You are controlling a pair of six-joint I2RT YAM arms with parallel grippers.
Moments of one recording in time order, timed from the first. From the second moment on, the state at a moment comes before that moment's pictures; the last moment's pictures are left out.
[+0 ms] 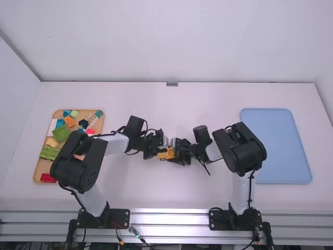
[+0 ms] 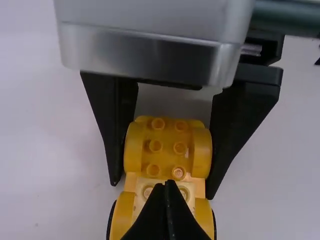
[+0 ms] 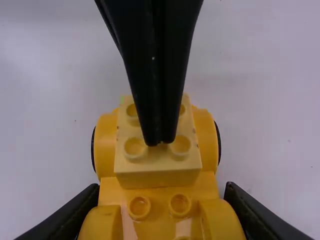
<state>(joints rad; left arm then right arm) -0.29 1.79 0.77 -0.10 0.80 0.96 0.40 2.08 0.65 0.52 -0.91 -0.82</state>
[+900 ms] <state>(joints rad) -0.28 1.78 0.64 0.24 0.79 0.84 0.39 2.08 0.66 0.53 -0.89 -0.81</state>
